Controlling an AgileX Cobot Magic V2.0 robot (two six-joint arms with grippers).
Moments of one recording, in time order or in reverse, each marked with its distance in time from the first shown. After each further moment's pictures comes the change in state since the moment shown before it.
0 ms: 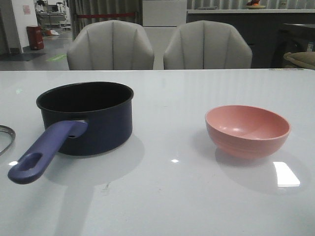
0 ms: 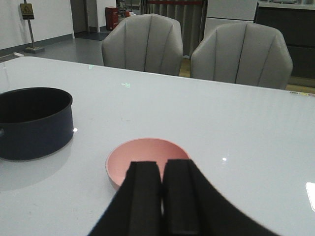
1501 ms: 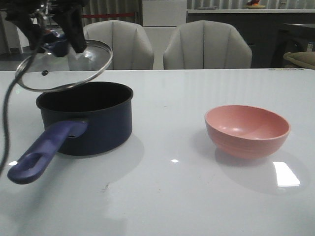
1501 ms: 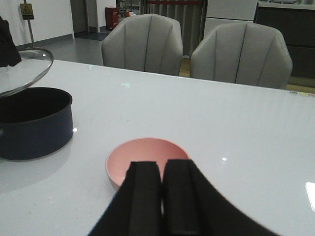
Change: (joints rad) left arm -0.393 -0.062 -0.388 -0.023 0.138 0.098; right arm 0.000 0.000 0.000 0.002 0.000 0.000
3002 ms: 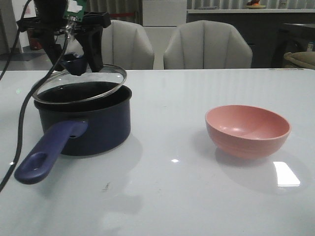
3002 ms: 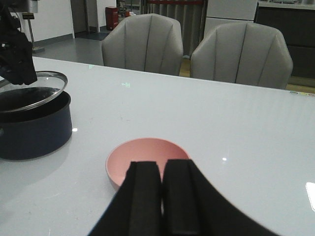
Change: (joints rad) left arm -0.028 0.183 -0.215 -0.009 0.191 0.000; right arm 0.000 0.000 0.000 0.000 0.000 0.000
